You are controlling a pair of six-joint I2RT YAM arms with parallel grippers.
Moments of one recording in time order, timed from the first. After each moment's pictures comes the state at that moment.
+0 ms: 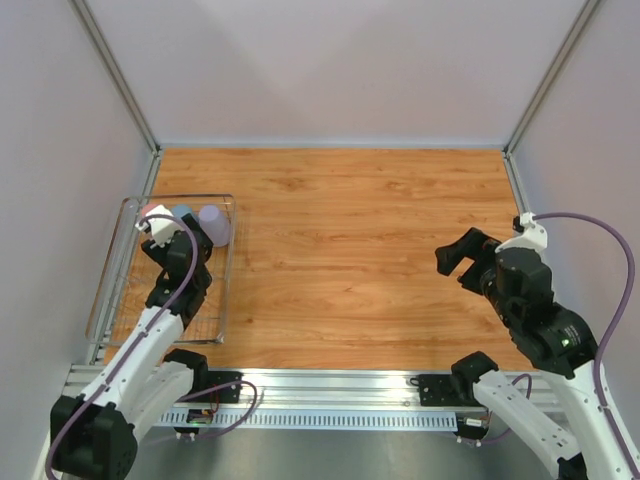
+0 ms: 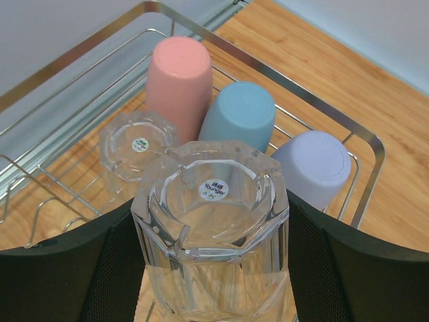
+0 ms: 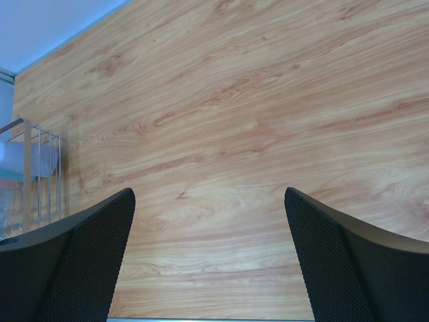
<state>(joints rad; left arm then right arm) -0.23 0.82 0.51 0.00 -0.79 -0.40 0.46 0.58 1.02 -0.91 0.33 0.69</state>
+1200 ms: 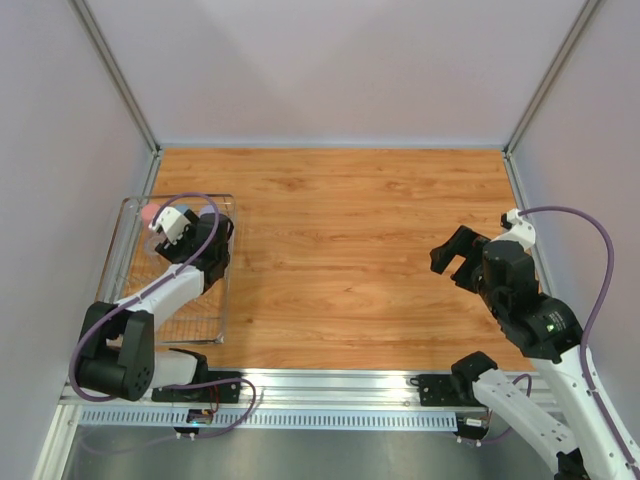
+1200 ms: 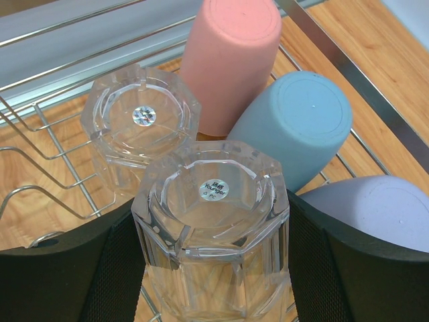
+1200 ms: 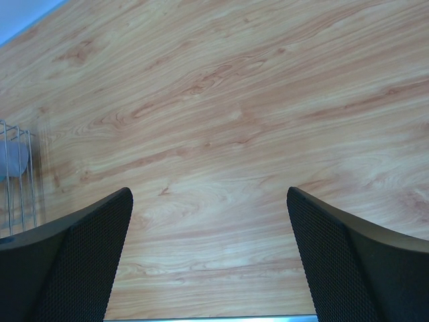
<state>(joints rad) -0.23 1.30 0.61 0.05 -1.04 -0.80 0.46 0.64 0.99 -0.90 0.35 0.70</state>
